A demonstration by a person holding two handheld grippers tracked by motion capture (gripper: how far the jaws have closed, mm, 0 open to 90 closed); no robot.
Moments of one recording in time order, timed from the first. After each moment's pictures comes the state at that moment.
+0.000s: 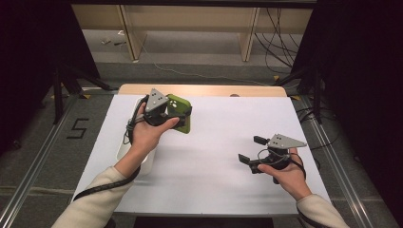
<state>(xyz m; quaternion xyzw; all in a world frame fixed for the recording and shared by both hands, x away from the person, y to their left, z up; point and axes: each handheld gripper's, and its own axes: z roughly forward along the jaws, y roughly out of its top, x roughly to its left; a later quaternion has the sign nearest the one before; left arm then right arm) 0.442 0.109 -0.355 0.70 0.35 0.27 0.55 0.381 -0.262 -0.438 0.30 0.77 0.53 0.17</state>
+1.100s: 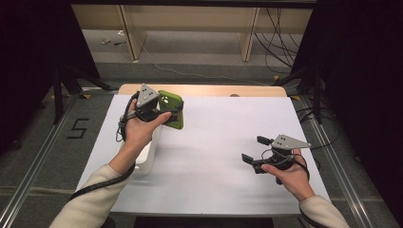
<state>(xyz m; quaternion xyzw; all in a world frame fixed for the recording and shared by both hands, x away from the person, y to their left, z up) 0.449 0.128 -0.350 0.69 0.38 0.29 0.55 0.379 -0.271 -0.438 0.31 0.77 0.54 0.18</state>
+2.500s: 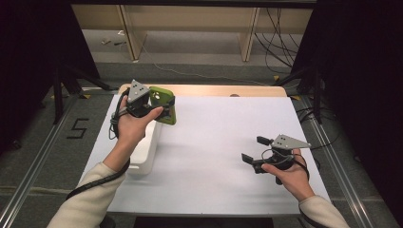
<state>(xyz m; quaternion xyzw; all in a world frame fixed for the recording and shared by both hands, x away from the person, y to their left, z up) 0.455 0.148 -0.343 0.67 0.40 0.30 0.54 0.380 -0.271 -0.439 0.31 0.77 0.54 0.17</state>
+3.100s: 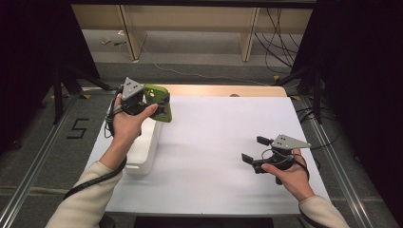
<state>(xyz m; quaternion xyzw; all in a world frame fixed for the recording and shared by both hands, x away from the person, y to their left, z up) 0.458 0.162 -0.340 0.66 0.41 0.31 0.54 0.380 -0.271 -0.439 0.31 0.76 0.54 0.17</state>
